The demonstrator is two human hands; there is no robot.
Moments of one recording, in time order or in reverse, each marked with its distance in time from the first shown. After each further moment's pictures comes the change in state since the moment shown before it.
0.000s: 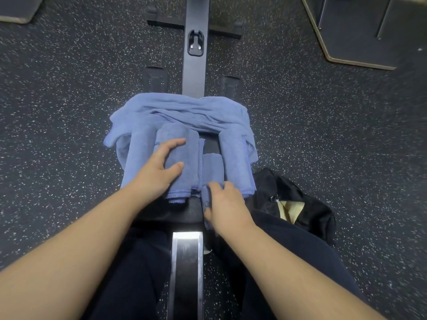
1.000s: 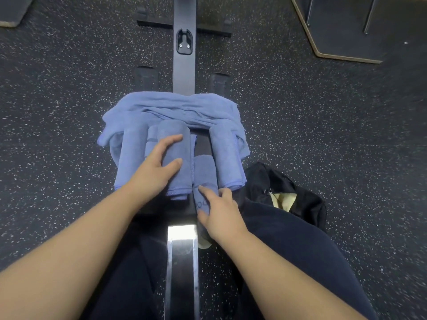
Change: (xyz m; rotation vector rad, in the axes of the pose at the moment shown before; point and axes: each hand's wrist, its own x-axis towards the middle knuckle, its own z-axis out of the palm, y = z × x) left_hand -0.011 0.010 0.011 -0.085 -0.015 -0.024; right_hand -0.029 0.013 0.020 0.323 -0.007 0.078
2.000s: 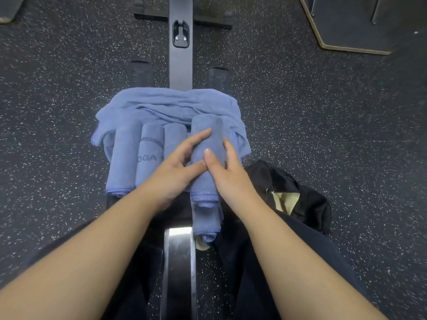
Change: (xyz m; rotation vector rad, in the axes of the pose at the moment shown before) left_hand 0.002 0.033 0.042 -0.433 -0.200 -0.046; right_hand 0.021 -0.023 -0.064 0.806 0.125 -0.076
